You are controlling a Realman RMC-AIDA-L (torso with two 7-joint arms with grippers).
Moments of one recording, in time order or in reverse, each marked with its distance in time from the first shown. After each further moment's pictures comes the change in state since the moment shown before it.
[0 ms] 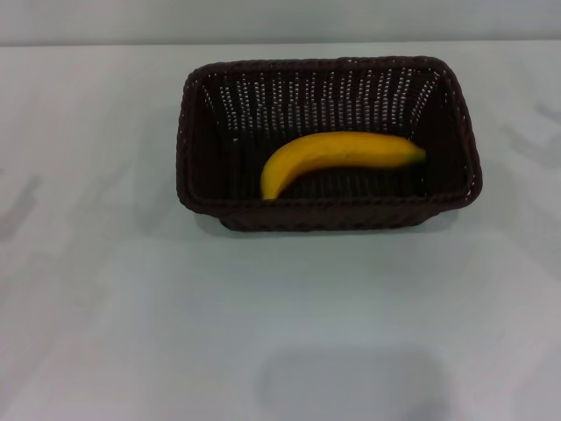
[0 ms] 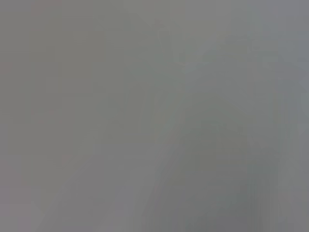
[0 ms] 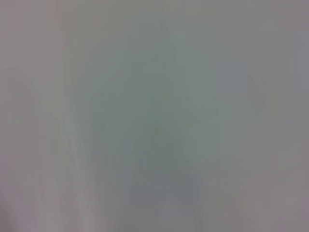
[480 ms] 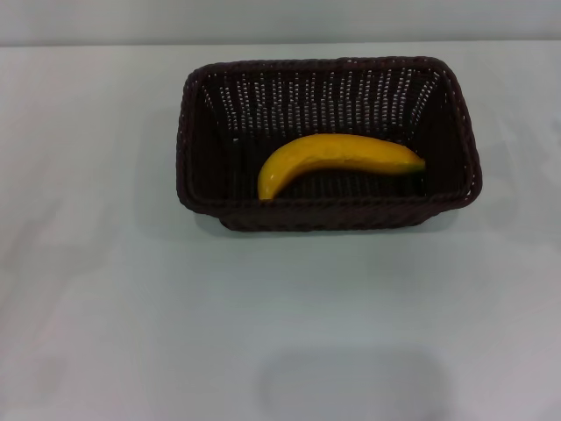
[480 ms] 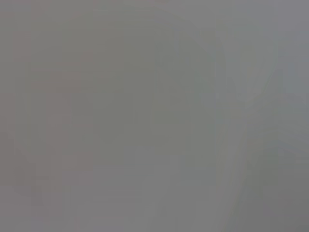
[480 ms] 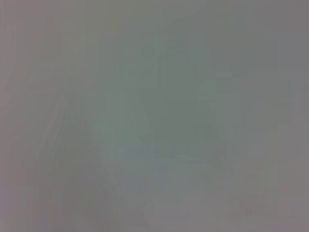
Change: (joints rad) left arm 0.115 -0.036 -0.064 -0.133 -0.162 0.013 0.275; right arm -0.042 -0.021 0.046 -0.209 0.173 -0.090 -0.217
